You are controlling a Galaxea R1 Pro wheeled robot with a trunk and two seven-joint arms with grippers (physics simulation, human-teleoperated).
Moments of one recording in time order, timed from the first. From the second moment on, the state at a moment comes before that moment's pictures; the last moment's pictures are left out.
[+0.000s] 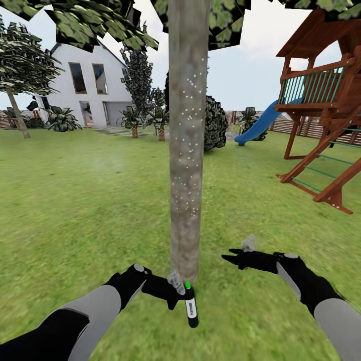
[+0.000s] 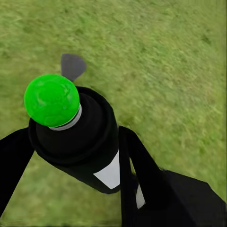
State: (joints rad) left arm -0.88 -0.15 -0.21 -0.16 -0.34 -0.03 -1.08; right arm -0.71 -0.31 0.26 -0.70 -0.28 0.23 0.90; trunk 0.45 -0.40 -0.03
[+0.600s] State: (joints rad) left arm -0.88 -0.14 -0.24 -0.24 -0.23 -0.03 -1.08; right arm -0.71 -0.11 0.40 -0.74 -0.27 0.35 1.02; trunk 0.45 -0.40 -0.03
